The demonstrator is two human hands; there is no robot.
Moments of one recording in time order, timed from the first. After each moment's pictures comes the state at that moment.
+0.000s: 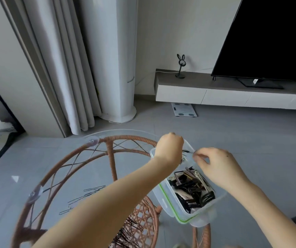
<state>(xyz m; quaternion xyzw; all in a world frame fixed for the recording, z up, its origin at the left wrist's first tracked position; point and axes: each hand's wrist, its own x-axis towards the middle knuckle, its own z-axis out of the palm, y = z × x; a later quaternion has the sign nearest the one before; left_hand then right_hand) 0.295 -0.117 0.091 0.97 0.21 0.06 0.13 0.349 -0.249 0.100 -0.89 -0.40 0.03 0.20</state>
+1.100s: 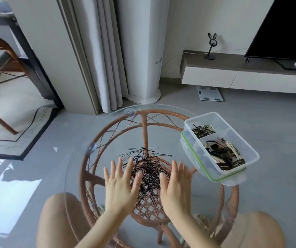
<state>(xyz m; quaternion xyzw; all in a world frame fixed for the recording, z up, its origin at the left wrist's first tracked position) 0.025 -0.119 -0.043 0.86 0.45 0.12 0.20 0.143 -0.214 -0.044 -0.91 -0.33 0.06 0.25</state>
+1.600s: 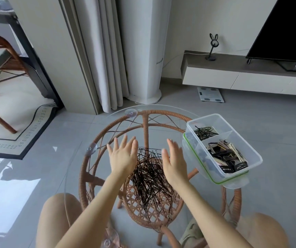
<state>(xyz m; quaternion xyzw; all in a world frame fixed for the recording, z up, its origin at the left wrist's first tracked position) 0.080 -0.044 -0.034 0.85 0.47 0.12 0.21 0.183 -0.166 -0.018 -0.83 -0.37 0.17 0.37</state>
